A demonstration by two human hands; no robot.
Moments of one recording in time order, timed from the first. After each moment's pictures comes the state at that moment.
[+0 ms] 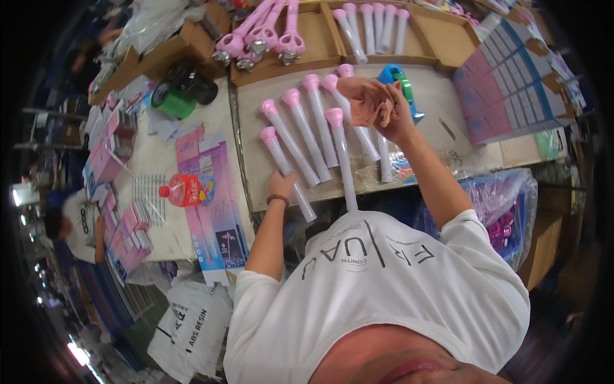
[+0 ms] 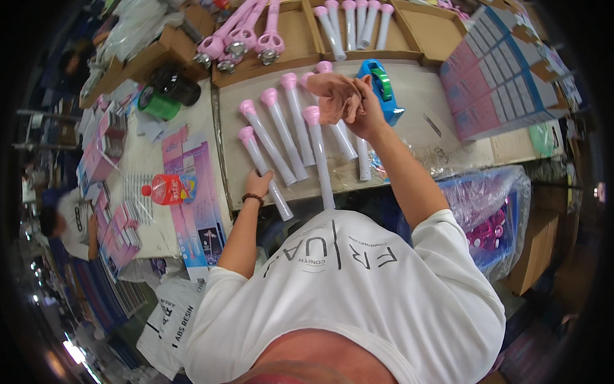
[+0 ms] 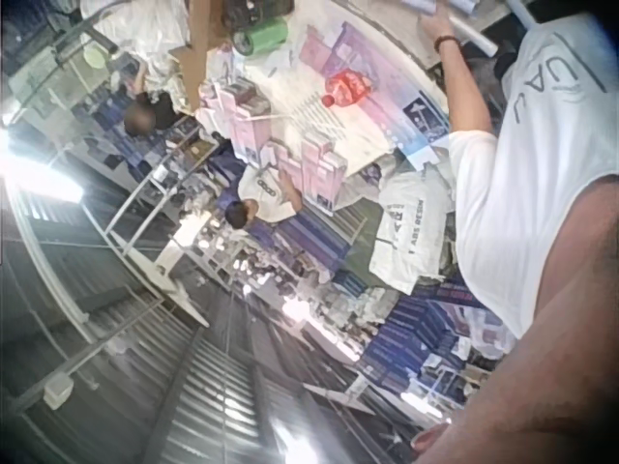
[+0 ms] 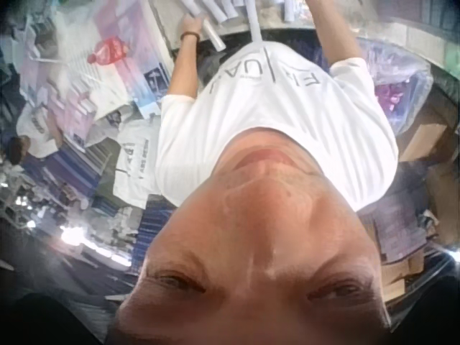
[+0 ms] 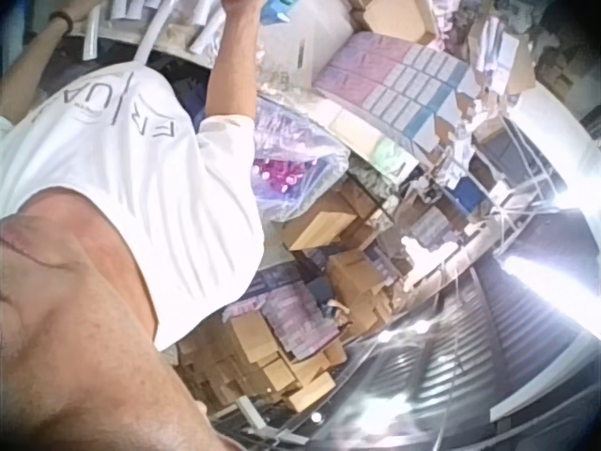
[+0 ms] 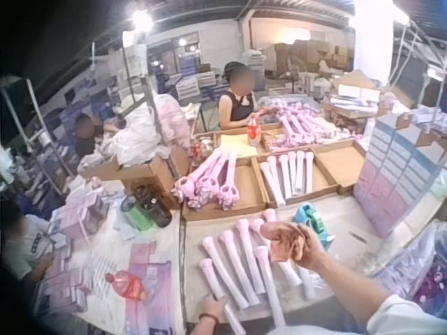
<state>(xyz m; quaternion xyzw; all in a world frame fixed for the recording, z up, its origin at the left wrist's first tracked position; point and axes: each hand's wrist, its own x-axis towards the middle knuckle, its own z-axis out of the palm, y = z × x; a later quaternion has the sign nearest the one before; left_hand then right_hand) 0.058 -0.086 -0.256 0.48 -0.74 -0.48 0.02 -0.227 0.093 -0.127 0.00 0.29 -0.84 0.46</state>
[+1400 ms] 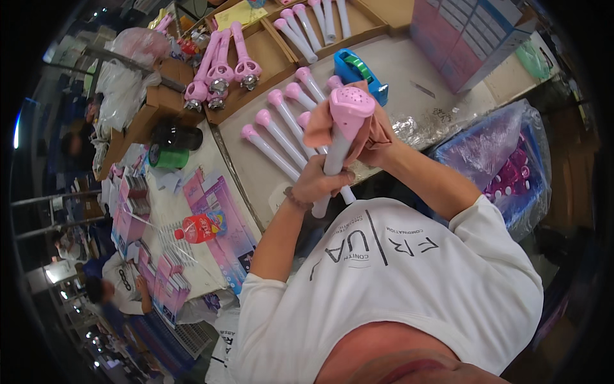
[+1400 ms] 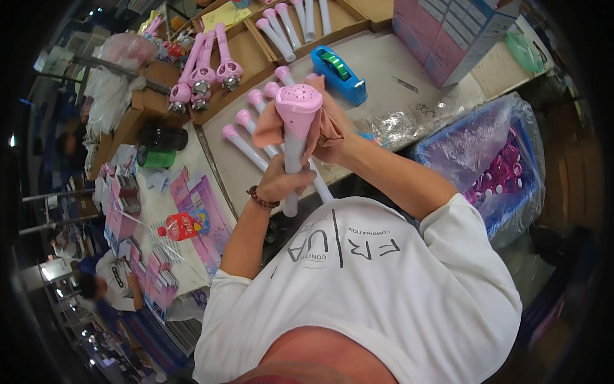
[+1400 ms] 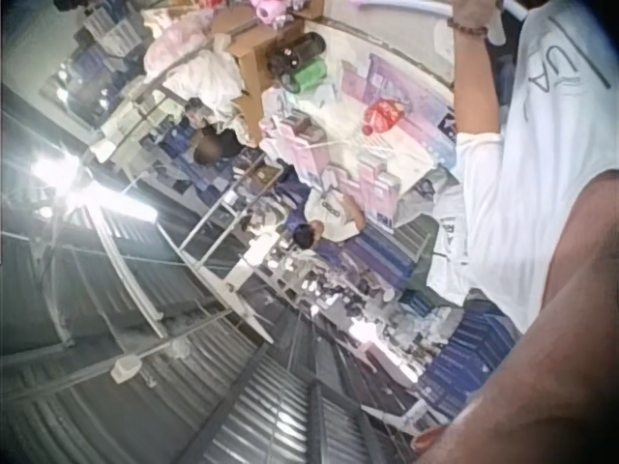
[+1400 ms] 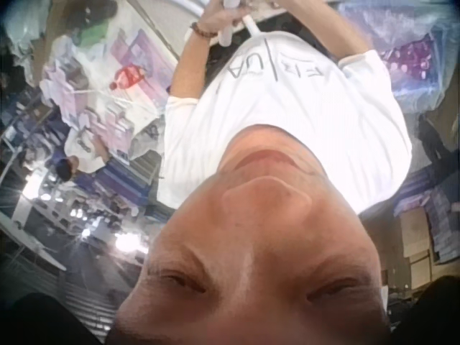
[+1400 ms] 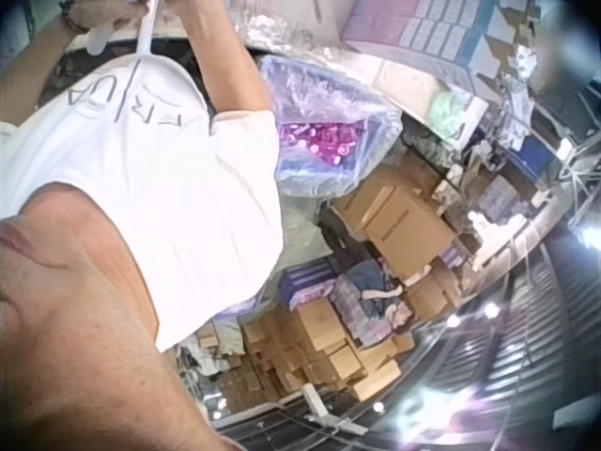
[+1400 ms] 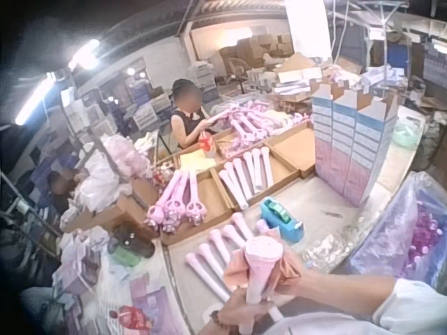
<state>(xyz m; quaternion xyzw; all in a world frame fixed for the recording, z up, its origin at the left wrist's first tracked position) -0.034 0.015 -0.062 0.09 -0.67 -0.70 -0.23 -0.145 0.149 -0.043 -0.03 0.19 -0.86 0.47</state>
